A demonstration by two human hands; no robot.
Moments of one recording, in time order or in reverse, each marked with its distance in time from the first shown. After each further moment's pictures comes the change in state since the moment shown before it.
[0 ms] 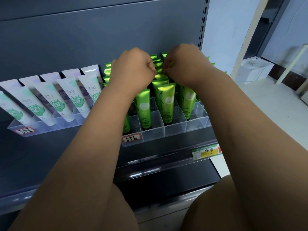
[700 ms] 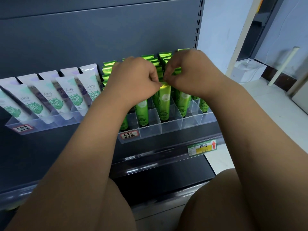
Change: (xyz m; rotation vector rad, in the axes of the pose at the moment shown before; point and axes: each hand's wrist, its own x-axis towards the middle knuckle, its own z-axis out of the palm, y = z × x) left_hand -0.036 0.010 -0.015 -0.054 -0.091 0.152; right_hand -0.049 -0.002 -0.024 0.190 0.041 -0.079
